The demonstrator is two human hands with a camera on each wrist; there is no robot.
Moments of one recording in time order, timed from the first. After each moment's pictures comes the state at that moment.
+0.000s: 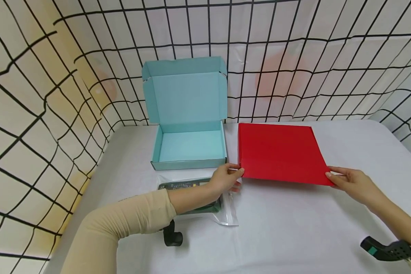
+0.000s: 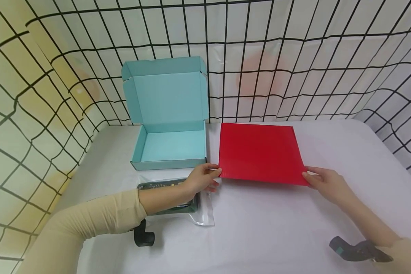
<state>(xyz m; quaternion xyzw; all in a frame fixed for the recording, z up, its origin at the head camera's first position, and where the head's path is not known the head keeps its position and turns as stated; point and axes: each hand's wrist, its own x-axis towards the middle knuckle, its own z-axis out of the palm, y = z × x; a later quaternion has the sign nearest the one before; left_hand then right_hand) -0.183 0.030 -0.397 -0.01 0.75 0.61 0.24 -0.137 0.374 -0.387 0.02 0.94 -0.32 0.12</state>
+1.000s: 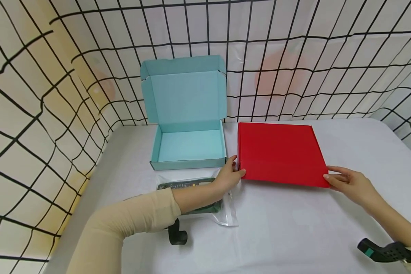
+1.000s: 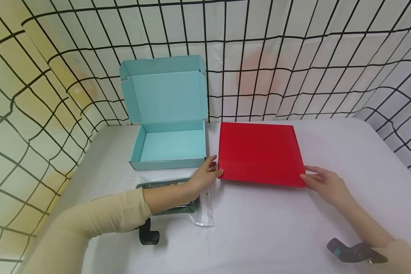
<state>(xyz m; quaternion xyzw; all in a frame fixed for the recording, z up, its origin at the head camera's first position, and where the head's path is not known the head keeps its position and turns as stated) -0.190 0.045 -0.397 -0.01 0.79 0.58 0.21 -0.135 0.378 -0.404 0.01 0.94 -0.34 0.06</state>
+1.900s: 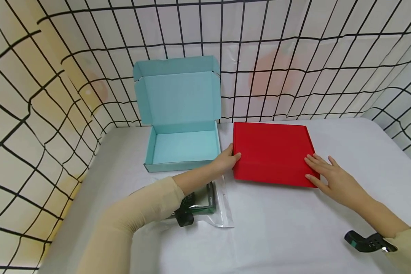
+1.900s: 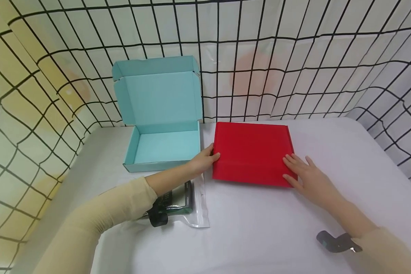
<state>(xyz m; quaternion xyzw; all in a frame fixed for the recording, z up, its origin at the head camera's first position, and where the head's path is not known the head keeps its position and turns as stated) -0.246 0.055 -0.402 0.07 0.76 0.59 0.28 -0.147 0.365 -0.411 -0.21 0.96 -0.12 -0.11</state>
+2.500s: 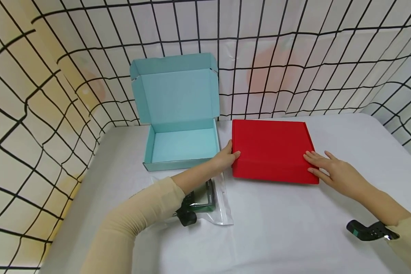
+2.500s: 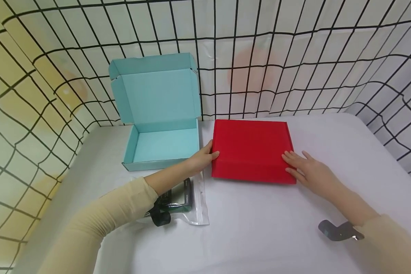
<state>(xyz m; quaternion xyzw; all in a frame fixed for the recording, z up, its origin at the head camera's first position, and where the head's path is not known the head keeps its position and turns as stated) -0.248 0.051 -0.399 0.07 0.76 0.56 0.30 -0.153 0.368 -0.397 -0.20 0.97 -0.12 -0.08</state>
